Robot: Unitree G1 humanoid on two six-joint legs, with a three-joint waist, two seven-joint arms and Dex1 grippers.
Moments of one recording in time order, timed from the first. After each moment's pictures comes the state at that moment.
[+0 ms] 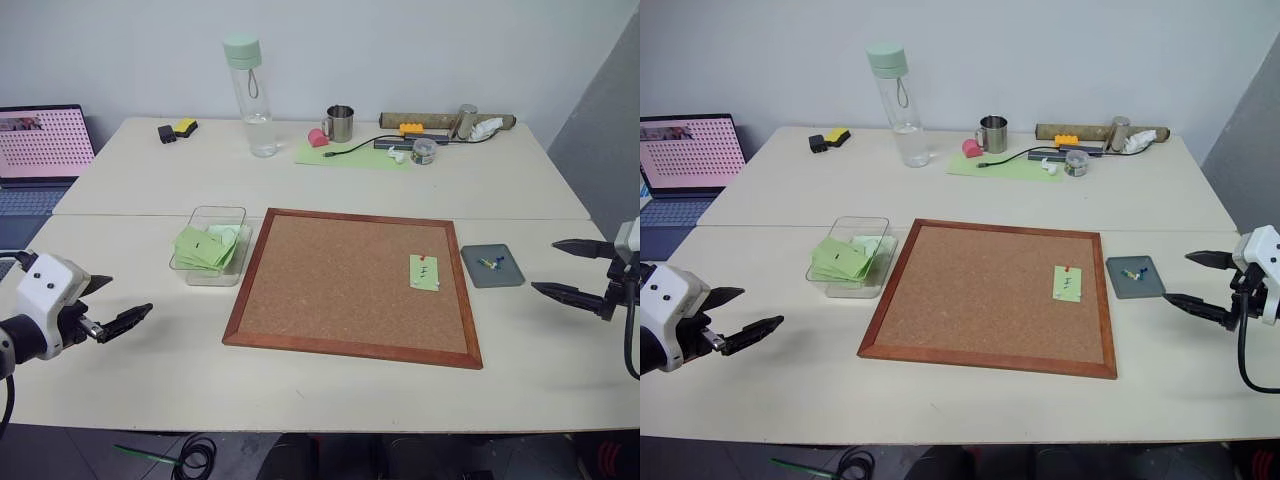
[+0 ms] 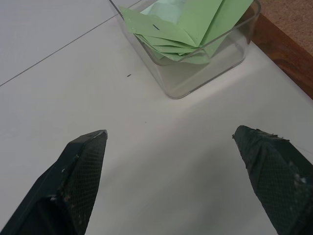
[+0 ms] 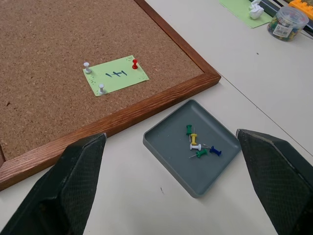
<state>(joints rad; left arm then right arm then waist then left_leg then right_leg) 0.18 1.00 0.54 -0.03 -0.40 0.37 -0.93 -0.15 -1.08 -0.33 0.17 0.44 0.19 1.22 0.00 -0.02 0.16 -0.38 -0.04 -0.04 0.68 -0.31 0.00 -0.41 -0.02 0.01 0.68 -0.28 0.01</state>
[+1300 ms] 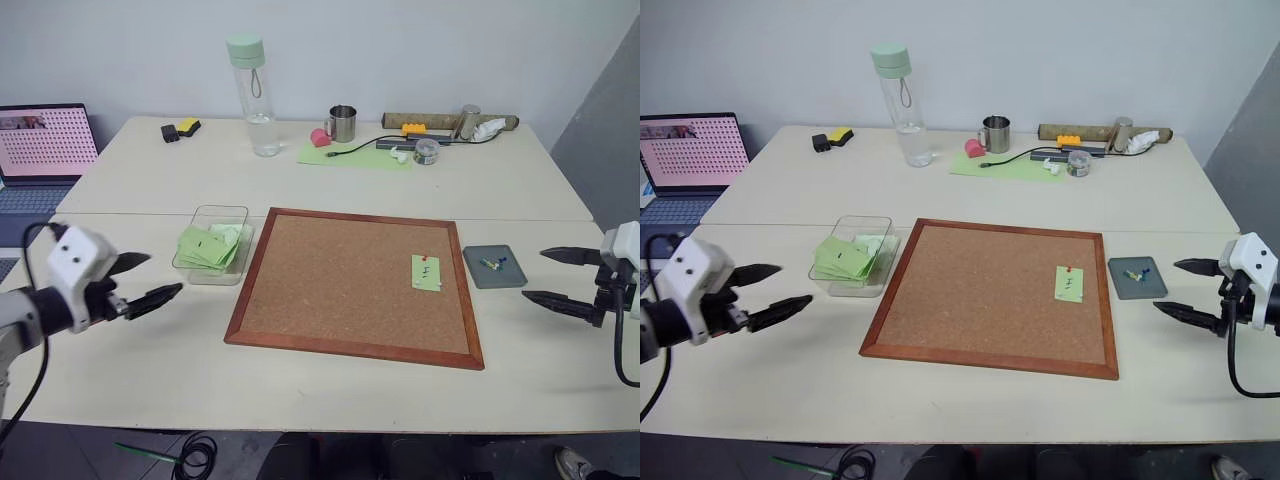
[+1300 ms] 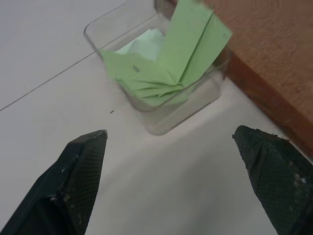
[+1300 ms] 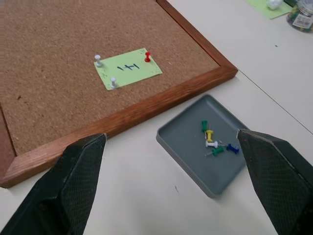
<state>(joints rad) 0.03 1.00 0.46 -0.14 -0.45 0.46 -0.97 -0.13 -1.05 -0.32 0.10 0.42 0.23 1.23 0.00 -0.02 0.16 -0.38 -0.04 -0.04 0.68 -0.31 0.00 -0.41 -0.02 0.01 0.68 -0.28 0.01</state>
